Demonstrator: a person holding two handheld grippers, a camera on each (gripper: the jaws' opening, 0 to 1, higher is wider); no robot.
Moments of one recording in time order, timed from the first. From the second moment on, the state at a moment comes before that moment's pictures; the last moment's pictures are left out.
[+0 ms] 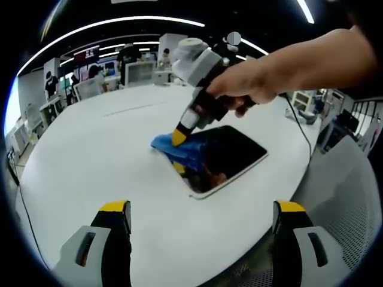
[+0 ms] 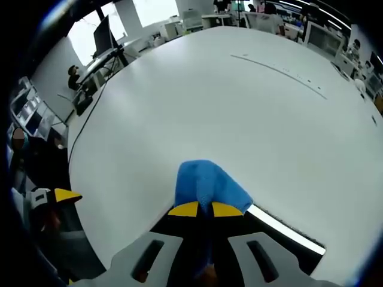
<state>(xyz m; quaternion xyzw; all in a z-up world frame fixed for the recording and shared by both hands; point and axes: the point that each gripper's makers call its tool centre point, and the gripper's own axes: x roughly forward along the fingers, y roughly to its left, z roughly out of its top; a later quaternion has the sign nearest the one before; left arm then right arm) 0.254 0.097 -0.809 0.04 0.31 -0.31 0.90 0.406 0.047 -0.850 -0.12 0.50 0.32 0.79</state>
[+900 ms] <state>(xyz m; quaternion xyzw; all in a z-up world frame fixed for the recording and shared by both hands) 0.253 0.097 -0.806 0.04 0.31 -0.31 0.90 0.384 0.047 -0.851 -0.10 0.50 0.33 0.79</state>
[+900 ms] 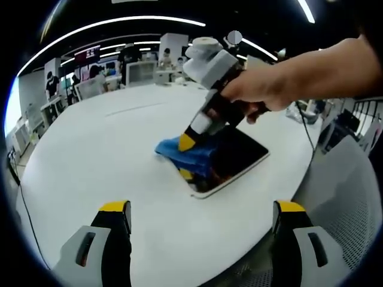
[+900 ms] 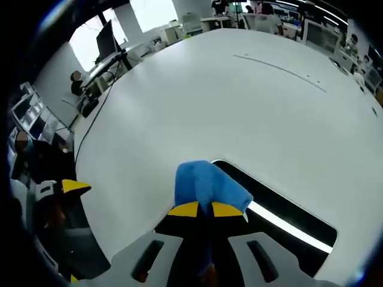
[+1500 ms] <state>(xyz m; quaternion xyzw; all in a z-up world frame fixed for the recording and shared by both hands) 0.253 0.098 -0.808 0.04 0.31 -0.31 0.90 0.364 0.054 -0.851 -0.11 0.50 0.35 0.79</state>
